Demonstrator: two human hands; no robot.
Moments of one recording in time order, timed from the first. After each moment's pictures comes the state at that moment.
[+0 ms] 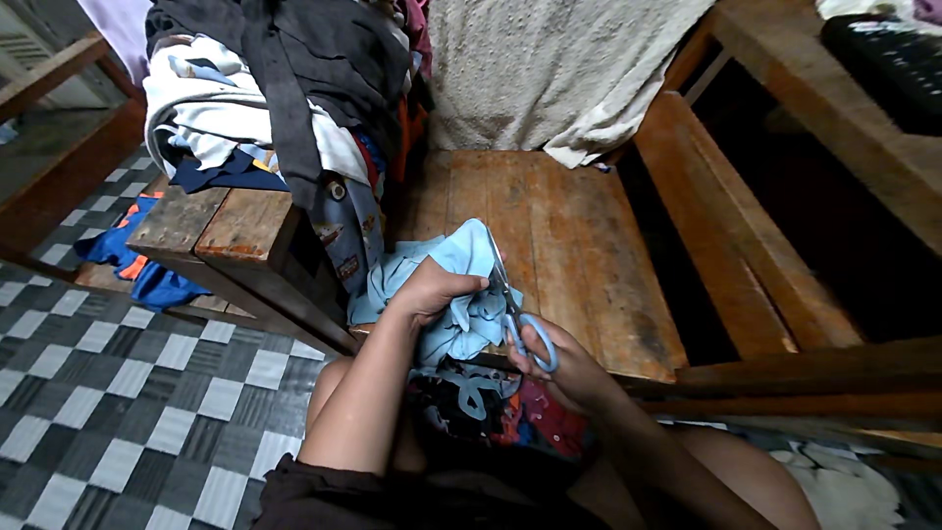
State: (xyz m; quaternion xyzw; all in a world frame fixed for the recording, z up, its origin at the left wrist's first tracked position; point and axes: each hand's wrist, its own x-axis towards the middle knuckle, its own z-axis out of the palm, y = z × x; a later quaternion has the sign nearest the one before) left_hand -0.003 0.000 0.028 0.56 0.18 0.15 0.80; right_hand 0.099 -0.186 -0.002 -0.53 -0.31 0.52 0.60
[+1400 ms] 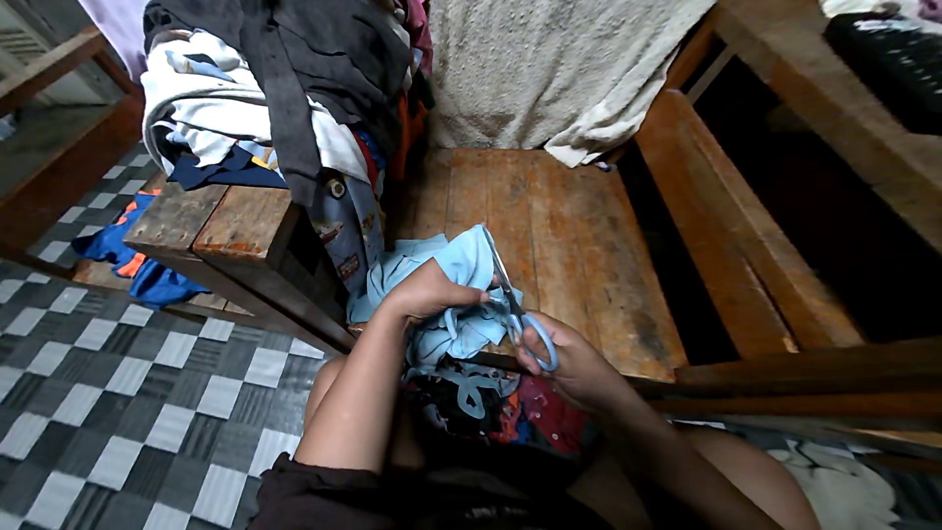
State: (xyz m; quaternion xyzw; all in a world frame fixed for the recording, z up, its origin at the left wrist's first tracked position) left_hand -0.014 0.005 0.035 0.66 0.16 0.08 0.73; right_hand 0.103 -0.188 0.006 -0.57 -0.31 0.49 0.58
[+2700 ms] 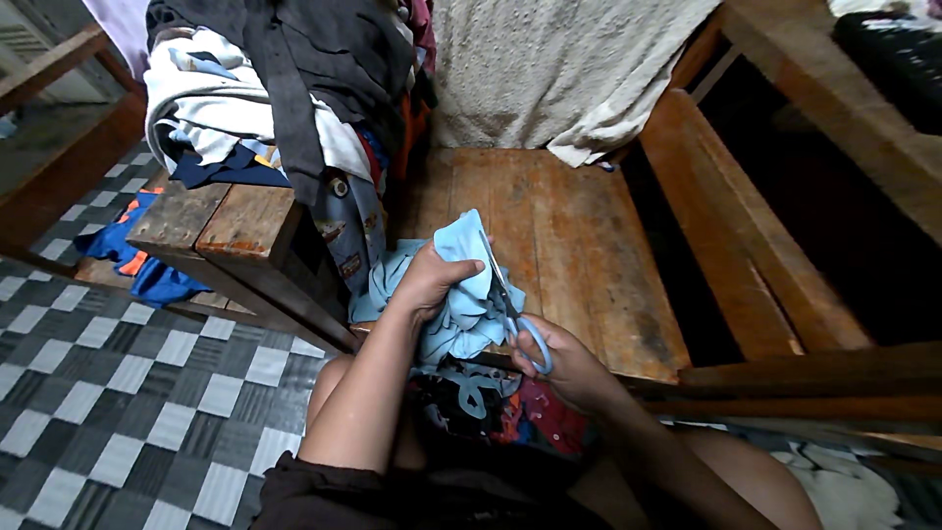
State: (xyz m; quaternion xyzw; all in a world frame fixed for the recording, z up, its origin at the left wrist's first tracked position) left_hand -0.001 -0.002 0.027 0.50 0.22 0.23 0.80; right_hand 0.097 -0.185 0.004 -0.57 -0.30 0.50 0.57
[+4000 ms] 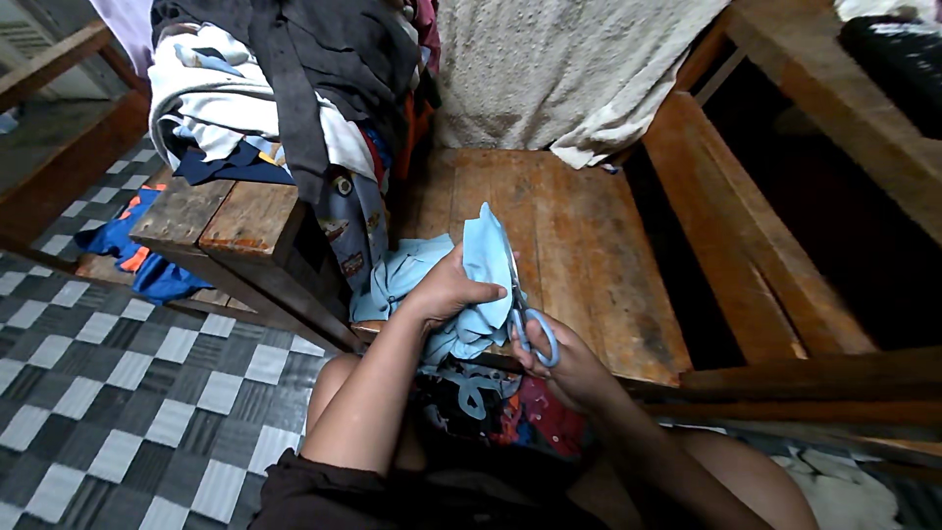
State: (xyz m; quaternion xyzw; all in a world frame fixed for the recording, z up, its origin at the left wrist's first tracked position) left_hand 0.000 -0.007 0.027 0.58 0.17 0.12 0.79; right_hand 0.095 -0.182 0.000 -0.55 -0.28 0.49 0.61
